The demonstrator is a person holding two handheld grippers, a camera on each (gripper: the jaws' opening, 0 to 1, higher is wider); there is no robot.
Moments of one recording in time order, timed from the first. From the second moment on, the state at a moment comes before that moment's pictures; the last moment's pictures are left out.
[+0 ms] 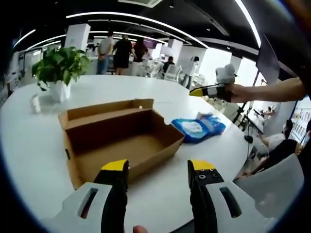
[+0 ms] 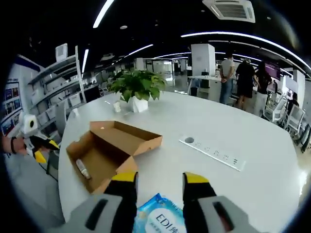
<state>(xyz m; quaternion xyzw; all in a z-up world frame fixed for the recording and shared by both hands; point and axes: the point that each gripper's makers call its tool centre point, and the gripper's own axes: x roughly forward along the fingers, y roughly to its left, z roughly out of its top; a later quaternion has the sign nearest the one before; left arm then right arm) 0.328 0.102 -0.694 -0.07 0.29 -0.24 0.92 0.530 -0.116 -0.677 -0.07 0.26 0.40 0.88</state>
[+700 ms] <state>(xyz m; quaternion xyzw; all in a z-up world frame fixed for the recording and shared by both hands) 0.330 0.096 -0.690 -0.11 0.28 -0.26 0.92 0.468 -0.088 -0.672 -0.05 0.24 0.39 0.89</state>
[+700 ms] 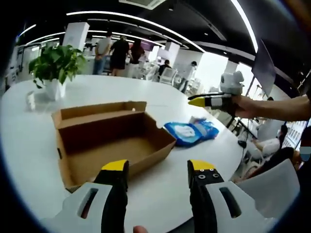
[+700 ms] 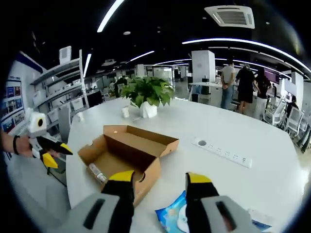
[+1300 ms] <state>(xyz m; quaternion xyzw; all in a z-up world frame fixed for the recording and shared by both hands) 0.331 0.091 -0.687 -0.10 0.27 -0.27 0.92 0.423 -0.082 -0.677 0.01 0.23 0.38 0.90</state>
